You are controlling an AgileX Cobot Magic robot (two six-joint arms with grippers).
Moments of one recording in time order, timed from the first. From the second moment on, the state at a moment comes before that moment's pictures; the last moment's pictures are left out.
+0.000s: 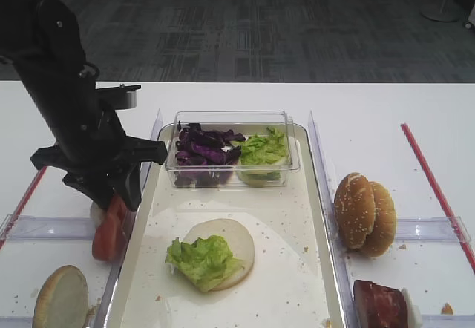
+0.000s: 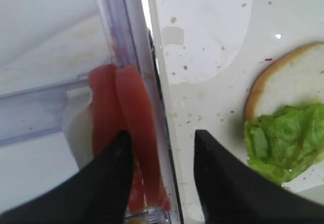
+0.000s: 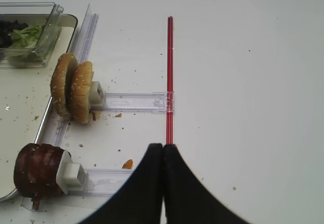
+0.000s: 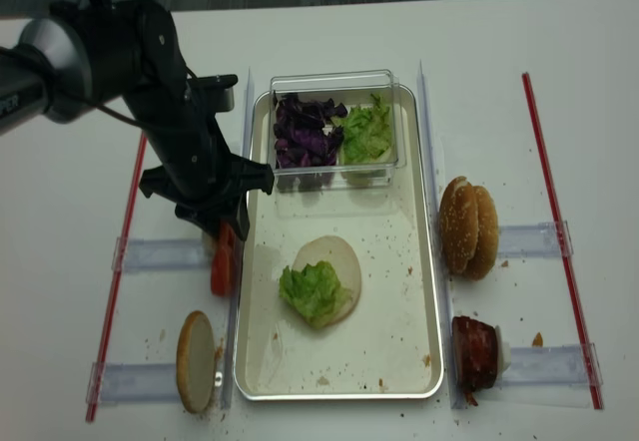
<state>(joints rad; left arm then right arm) -0.30 1.82 -1.22 -0.24 1.06 -0.05 0.00 -0.02 -0.48 0.05 1.13 -0.02</state>
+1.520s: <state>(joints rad) -0.30 1.82 -1.23 -0.16 1.07 -0.08 0.00 -0.02 -0.48 0.05 1.13 -0.02</state>
